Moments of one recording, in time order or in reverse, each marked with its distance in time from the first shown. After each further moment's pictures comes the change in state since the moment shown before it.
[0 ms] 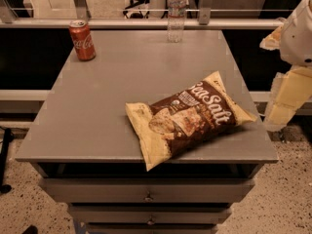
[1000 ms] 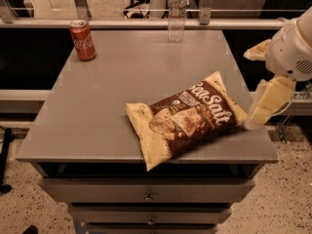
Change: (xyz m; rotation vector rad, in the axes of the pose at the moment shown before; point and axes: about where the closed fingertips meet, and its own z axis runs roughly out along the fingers) arm -0.009 -0.018 0.047 -0.047 -0.194 0.009
